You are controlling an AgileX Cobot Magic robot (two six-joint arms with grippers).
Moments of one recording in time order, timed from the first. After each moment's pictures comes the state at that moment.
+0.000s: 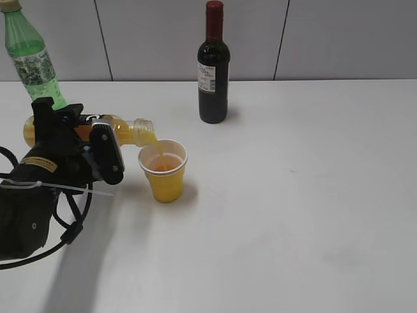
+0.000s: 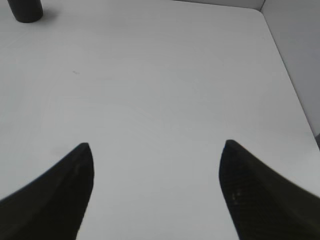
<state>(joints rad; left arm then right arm) -0.59 1.94 -0.54 -0.74 -1.17 1.66 0.09 0.00 -0.41 -0.01 0.94 -0.01</state>
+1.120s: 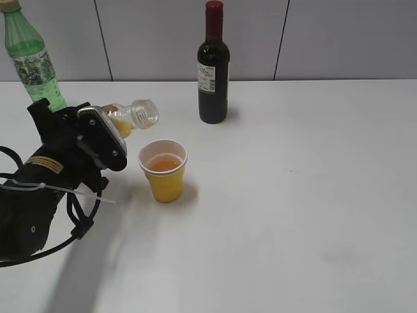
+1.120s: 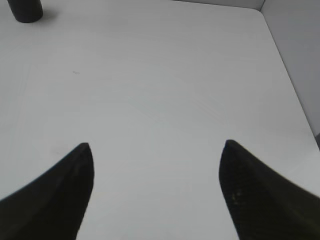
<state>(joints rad) -0.59 1.94 -0.54 -0.65 -1.17 1.36 0.09 0.00 -0.41 -0.01 0.94 -0.01</state>
